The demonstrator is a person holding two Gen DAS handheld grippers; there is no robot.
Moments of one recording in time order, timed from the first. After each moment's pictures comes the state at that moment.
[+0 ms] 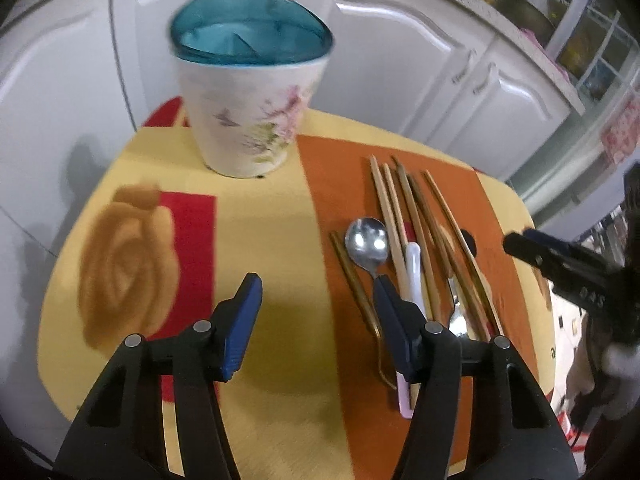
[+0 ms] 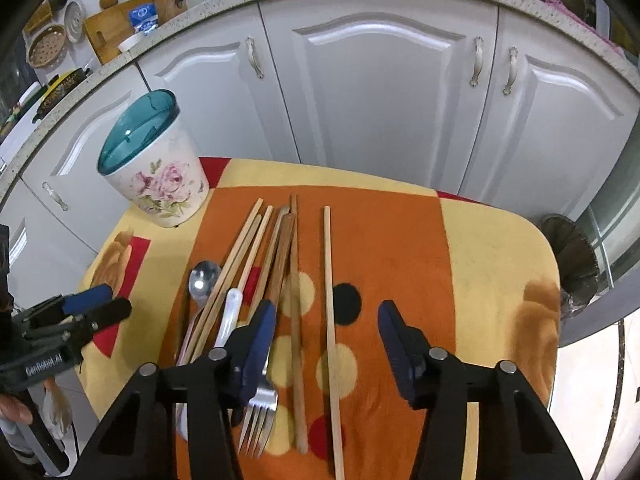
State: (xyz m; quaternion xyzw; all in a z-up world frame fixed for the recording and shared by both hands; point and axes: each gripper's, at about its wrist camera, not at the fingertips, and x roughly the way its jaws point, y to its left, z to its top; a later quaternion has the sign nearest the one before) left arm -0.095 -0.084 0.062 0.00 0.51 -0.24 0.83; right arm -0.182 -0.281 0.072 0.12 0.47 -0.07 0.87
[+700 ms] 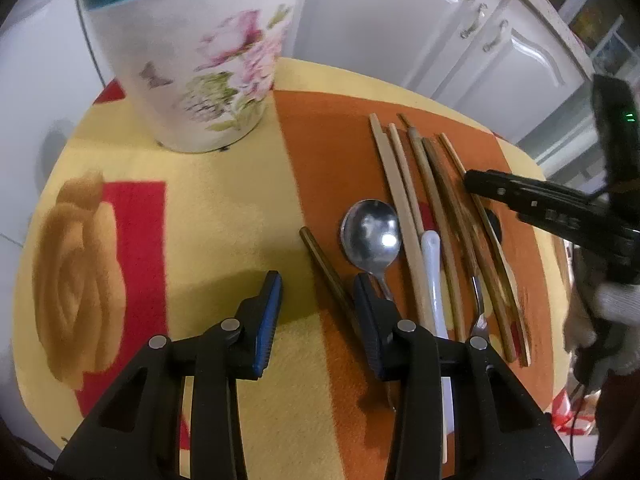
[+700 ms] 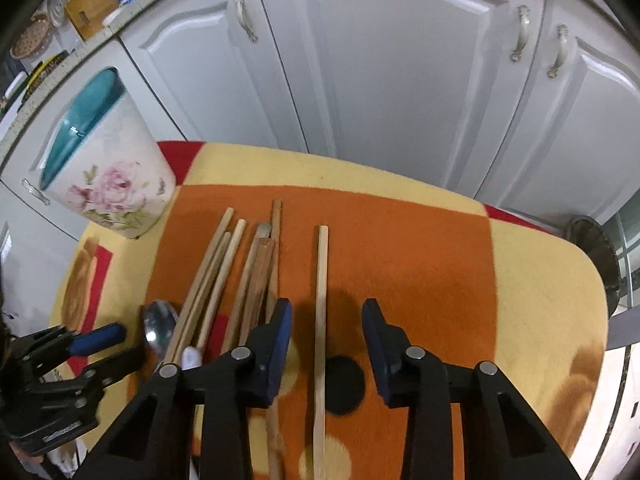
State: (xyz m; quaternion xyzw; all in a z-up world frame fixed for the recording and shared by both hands) left arm -0.065 -0.113 0.027 0.02 0.57 -0.24 0.79; right arm -0.101 -0.302 0.026 0.12 0.53 -0.04 0.84
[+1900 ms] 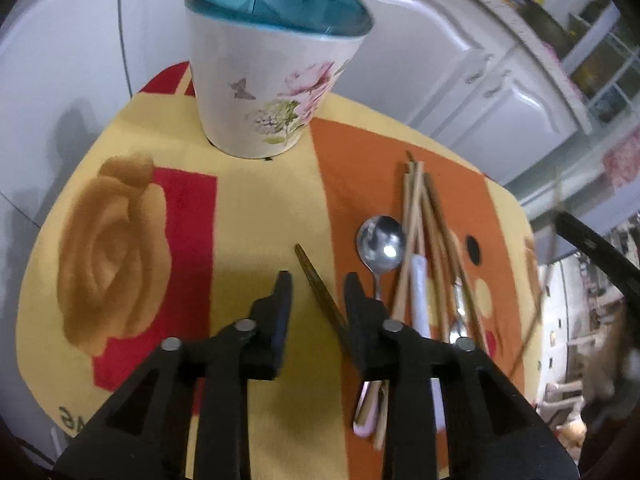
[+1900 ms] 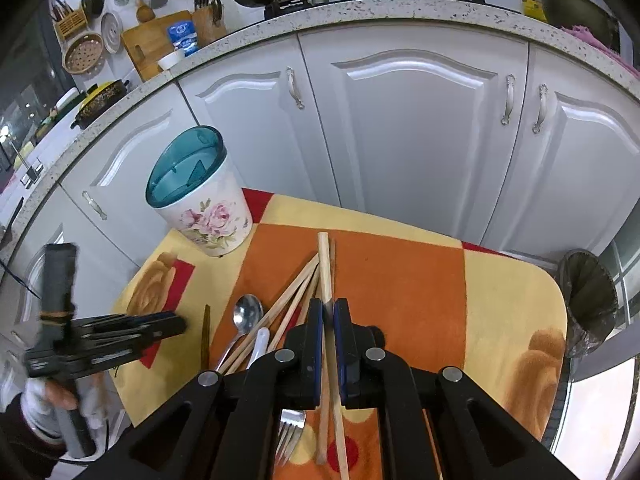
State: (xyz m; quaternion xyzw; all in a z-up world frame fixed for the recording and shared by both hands) left arm -0.076 -0.072 0.052 -0.05 0.56 -0.22 0.80; right arm -0.177 -0.284 0.115 0.12 0.43 0.00 0.89
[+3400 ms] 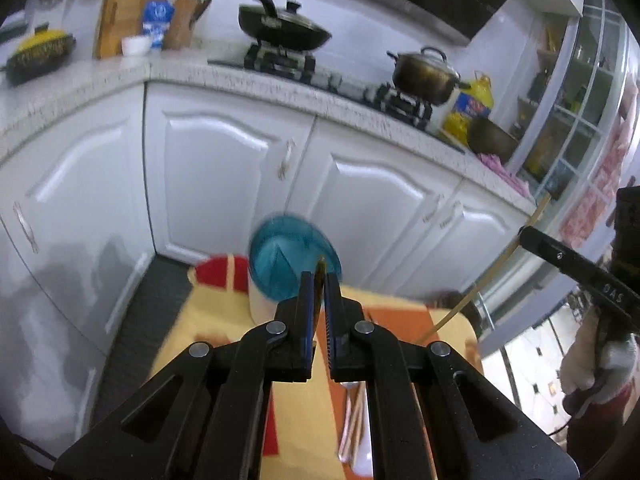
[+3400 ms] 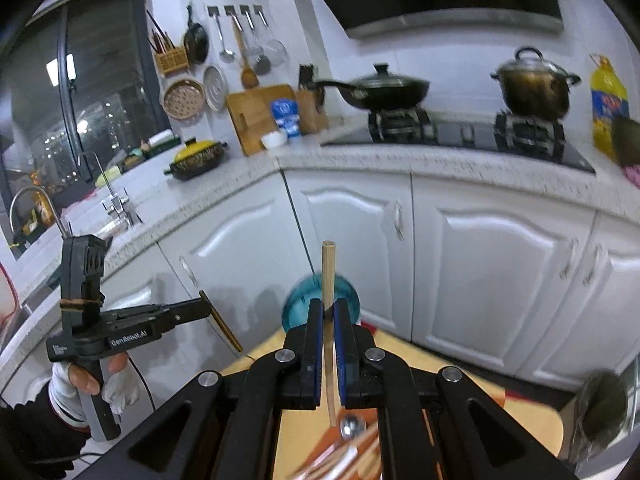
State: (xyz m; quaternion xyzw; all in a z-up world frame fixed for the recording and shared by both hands) left arm -0.072 0.020 0.253 -0.08 0.35 -0.25 0.90; right arm -0.156 -0.220 0.284 0.08 0.28 0.11 0.95
